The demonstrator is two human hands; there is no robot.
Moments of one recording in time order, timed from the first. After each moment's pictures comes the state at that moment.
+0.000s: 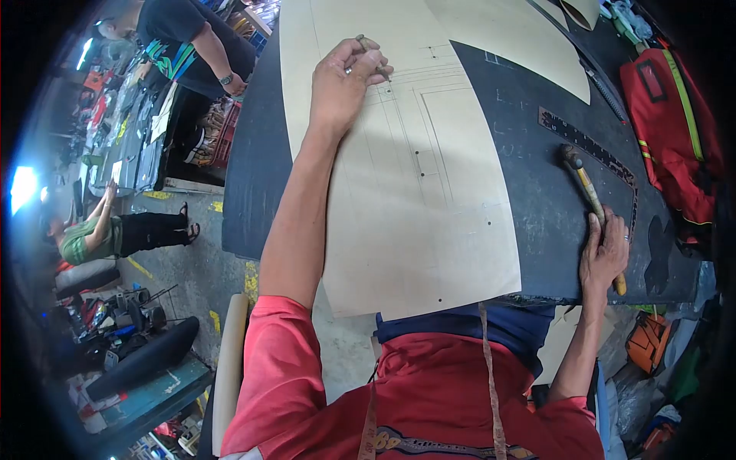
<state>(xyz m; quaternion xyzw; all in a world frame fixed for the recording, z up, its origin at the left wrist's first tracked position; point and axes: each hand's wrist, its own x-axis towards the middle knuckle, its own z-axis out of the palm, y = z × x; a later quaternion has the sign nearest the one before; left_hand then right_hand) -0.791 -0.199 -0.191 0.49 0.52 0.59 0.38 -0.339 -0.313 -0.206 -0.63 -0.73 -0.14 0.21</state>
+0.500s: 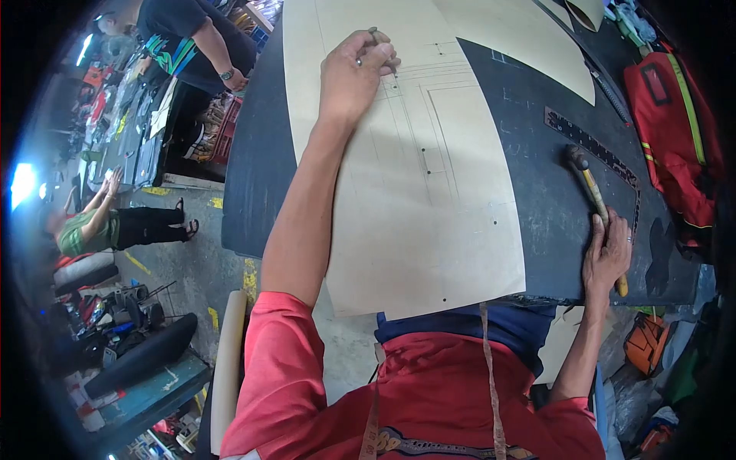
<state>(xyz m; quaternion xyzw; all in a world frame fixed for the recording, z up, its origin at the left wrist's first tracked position) -0.789 -0.191 -0.195 0.52 0.53 0.58 0.34 -0.340 -0.314 -0.206 -0.65 -0.73 -0.12 0.20</state>
